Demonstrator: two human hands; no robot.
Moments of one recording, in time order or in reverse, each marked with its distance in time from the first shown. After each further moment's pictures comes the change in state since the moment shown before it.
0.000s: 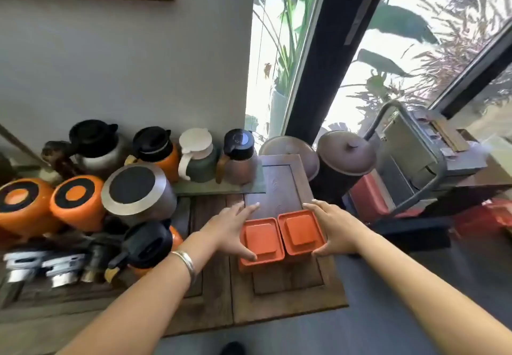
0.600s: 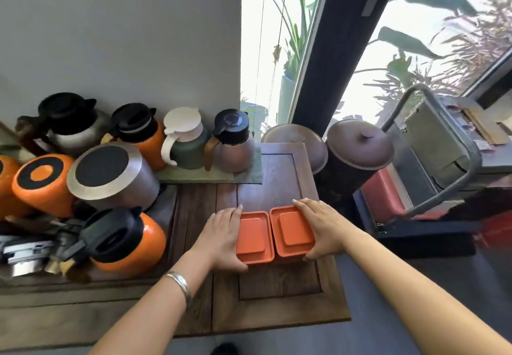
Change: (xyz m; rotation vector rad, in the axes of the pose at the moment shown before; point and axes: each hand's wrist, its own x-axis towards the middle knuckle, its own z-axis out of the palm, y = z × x) left_hand 0.036 0.002 0.082 0.209 0.160 -0.090; right_hand 0.072 0.052 0.078 -0.074 0.061 -0.194
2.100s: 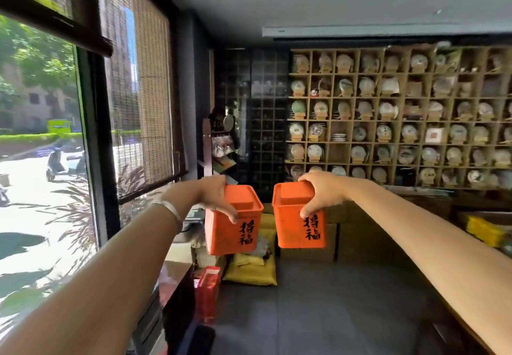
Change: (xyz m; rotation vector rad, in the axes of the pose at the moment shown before) left_hand -0.059 0.618 -0.456 0.103 -0.013 1.314; right_hand -0.696 -0.035 -0.318 0.189 0.635 1.448
